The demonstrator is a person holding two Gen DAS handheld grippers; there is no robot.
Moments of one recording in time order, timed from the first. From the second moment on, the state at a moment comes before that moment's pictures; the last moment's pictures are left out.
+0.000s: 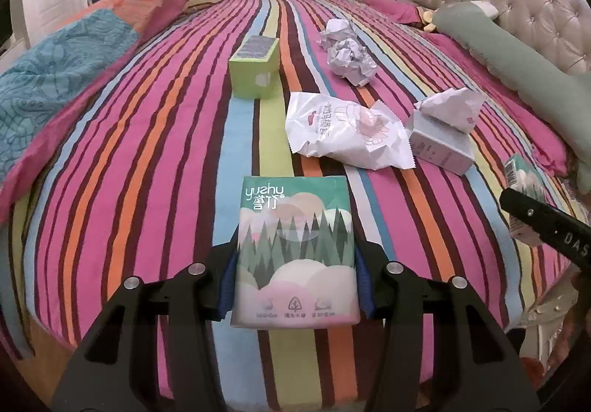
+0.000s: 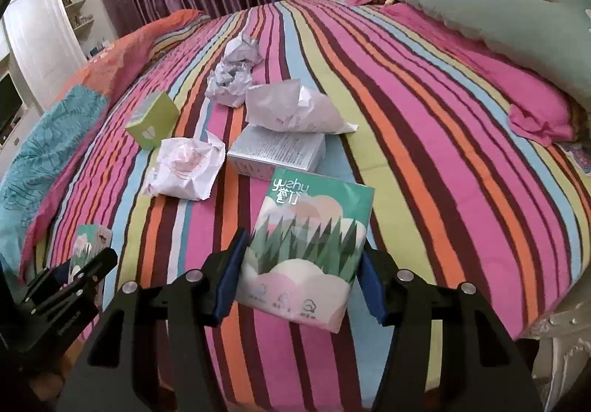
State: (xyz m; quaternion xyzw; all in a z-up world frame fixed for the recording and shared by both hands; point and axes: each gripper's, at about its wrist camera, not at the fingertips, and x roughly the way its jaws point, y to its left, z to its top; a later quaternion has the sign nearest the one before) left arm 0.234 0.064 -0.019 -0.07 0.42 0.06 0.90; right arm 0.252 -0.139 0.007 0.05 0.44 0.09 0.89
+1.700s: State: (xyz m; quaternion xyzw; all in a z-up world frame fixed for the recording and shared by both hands) left arm 0.053 0.017 -0.043 -0.01 0.45 0.01 0.89; right arm 0.066 -0.138 -0.010 0.02 0.46 0.12 0.88
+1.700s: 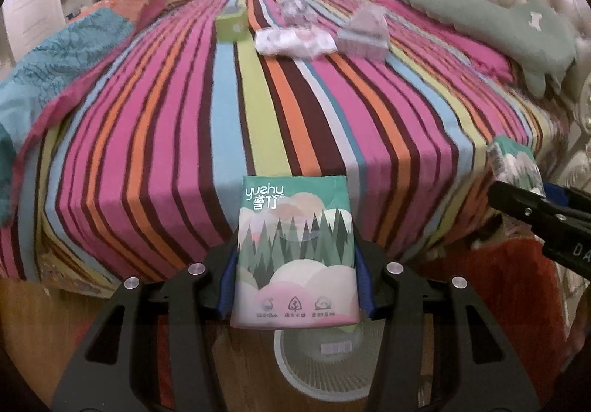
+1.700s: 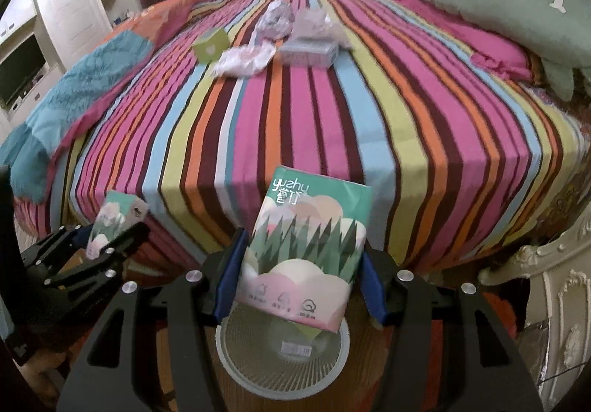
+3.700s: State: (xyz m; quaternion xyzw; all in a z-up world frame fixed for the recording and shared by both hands) left arm 0.054 -0.018 -0.262 -0.03 0.72 -0.01 0.69; right arm 0.073 -0.132 -0.234 0.11 0.75 0.06 0.65
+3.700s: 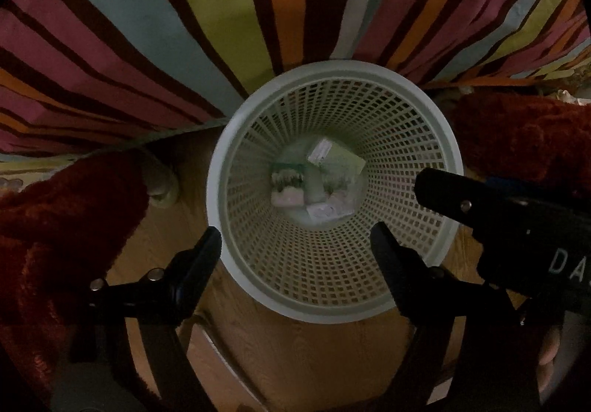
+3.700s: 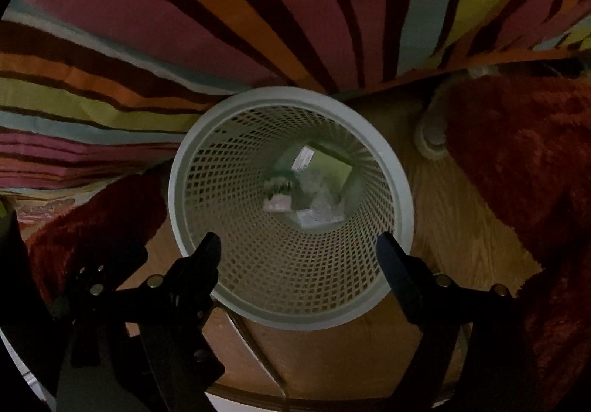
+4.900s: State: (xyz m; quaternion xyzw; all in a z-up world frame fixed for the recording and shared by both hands) left arm 0.113 0.074 -0.048 -0.07 0.50 0.07 0.86; right arm 0.158 -0.161 0.003 0.07 0.41 0.11 0.90
